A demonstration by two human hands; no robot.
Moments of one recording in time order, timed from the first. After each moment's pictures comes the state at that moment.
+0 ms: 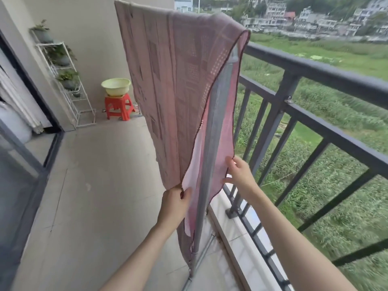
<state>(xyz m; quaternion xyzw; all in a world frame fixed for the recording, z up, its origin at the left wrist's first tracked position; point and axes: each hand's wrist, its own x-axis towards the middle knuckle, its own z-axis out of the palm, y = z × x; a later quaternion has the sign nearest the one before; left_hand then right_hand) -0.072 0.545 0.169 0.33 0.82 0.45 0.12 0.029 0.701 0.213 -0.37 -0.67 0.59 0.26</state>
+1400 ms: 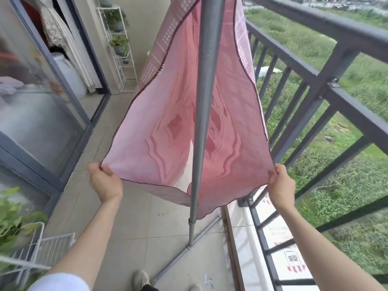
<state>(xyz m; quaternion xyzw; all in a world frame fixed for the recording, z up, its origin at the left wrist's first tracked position) -0.097 0.453 0.128 -0.08 0.85 0.48 -0.20 0.125 0.793 0.108 -0.46 -0.81 0.28 0.23</state>
